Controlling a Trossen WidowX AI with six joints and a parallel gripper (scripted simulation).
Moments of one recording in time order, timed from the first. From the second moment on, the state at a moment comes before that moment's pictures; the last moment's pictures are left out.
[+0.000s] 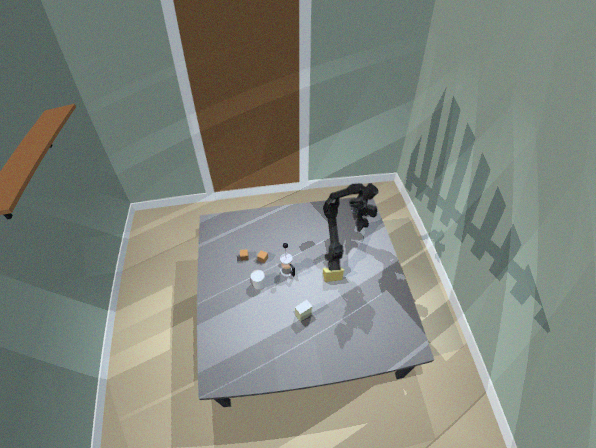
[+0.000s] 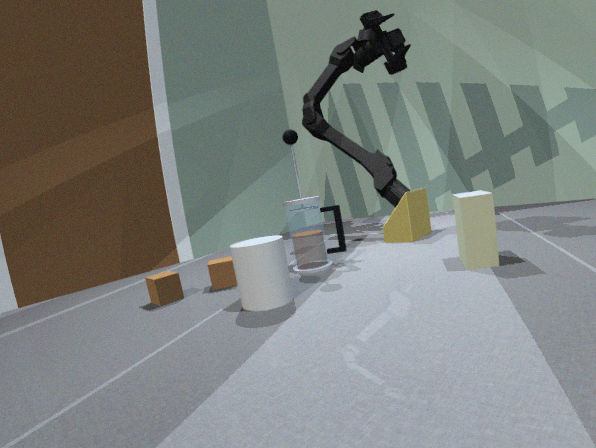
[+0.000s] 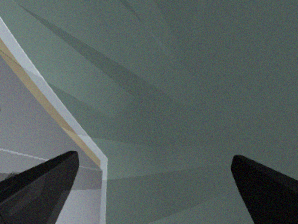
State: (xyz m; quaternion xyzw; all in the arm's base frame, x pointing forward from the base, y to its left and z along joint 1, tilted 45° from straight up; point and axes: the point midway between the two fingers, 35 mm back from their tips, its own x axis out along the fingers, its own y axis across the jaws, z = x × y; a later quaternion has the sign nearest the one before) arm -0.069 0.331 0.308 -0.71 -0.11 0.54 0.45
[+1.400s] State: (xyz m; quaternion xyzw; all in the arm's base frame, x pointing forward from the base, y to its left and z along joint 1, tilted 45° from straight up) arm 0.229 0.112 0.203 -0.34 0.19 -0.22 0.89
